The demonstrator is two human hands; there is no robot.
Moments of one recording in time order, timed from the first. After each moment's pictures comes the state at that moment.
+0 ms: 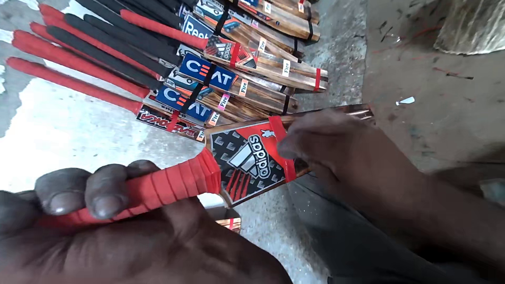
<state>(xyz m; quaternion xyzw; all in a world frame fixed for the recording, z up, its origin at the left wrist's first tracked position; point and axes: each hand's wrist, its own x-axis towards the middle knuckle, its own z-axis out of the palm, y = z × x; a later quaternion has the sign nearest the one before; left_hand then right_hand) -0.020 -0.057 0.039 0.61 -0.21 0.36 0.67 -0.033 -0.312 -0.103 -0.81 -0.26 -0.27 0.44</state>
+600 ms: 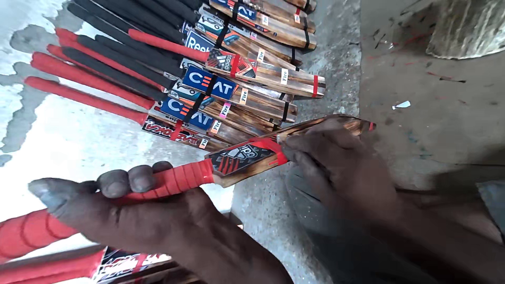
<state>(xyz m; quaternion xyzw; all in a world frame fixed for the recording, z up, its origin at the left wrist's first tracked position) 0.004 -0.090 0.033 0.60 -0.15 0.43 0.66 -0.049 -0.288 -0.116 -0.79 -0.09 -0.33 0.51</state>
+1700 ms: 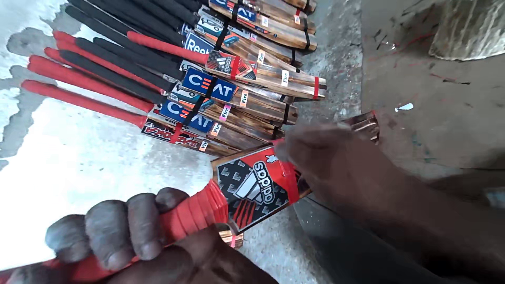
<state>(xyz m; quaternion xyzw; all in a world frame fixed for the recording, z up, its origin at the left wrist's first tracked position) -0.023 -0.072 0.026 0.49 -0.34 0.27 0.76 -0.023 -0.308 -0.094 -0.85 -0.24 -0.26 0.40</state>
